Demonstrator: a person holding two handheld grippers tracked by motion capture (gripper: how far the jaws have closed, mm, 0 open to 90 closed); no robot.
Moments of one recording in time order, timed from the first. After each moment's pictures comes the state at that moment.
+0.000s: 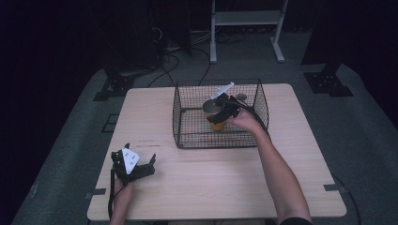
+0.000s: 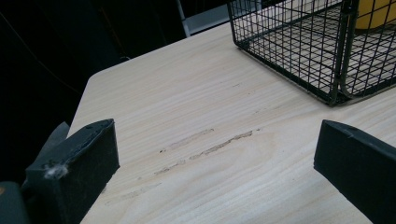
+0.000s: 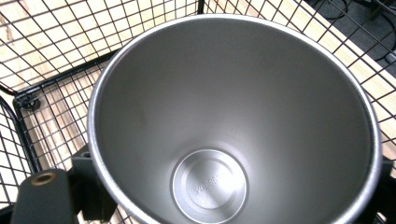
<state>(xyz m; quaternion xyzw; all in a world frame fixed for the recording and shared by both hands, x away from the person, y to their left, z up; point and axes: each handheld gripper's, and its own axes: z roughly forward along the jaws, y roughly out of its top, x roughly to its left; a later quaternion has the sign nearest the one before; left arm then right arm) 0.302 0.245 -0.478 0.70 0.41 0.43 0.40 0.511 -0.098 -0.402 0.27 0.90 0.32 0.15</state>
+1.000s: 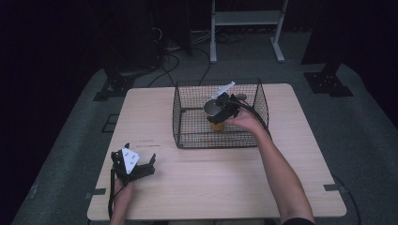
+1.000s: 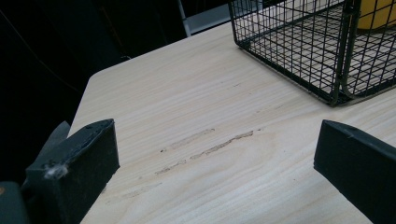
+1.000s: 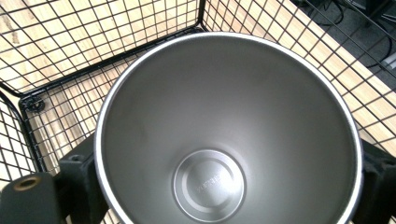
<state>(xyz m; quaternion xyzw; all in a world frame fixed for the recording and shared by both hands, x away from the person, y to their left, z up) 0.302 0.245 -0.478 0.70 0.41 0.43 0.40 0.508 -0.100 -0.397 0.27 0.89 0.32 0.16</state>
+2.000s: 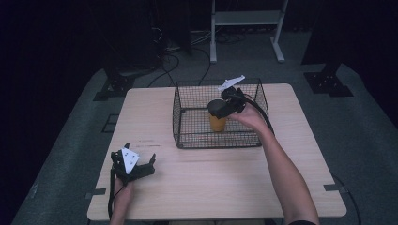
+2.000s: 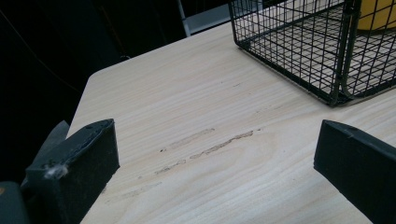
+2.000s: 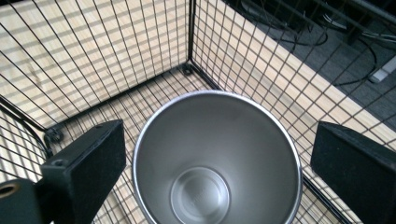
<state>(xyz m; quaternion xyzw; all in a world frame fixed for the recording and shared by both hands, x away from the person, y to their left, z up) 0.302 0.246 -0.478 0.70 0.42 0.43 0.40 0.500 -0.114 -0.368 0.29 0.86 0.38 0.17</state>
